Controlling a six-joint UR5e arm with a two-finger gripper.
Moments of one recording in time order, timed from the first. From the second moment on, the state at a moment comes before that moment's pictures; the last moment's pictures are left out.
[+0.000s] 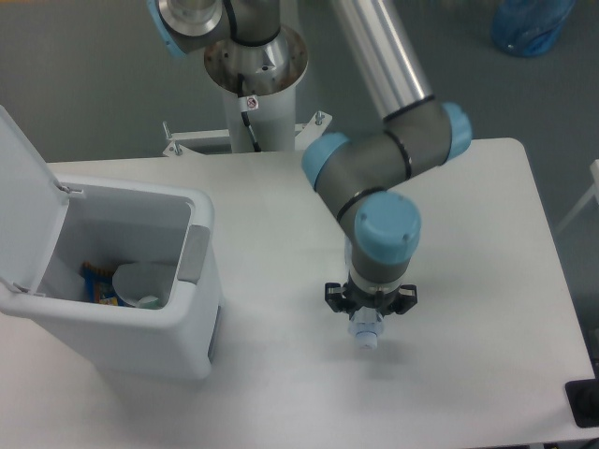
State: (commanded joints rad) arm 2.53 -2.01 -1.42 -1.07 1.35 0.53
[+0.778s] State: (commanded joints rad) arm 2.54 -1.94 -1.16 -0.98 0.74 0.23
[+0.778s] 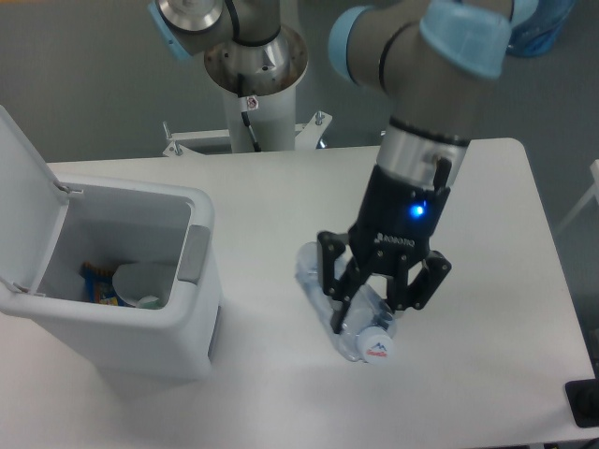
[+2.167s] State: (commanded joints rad) arm 2.29 -1.78 -1.52 -0.83 0.67 0.56
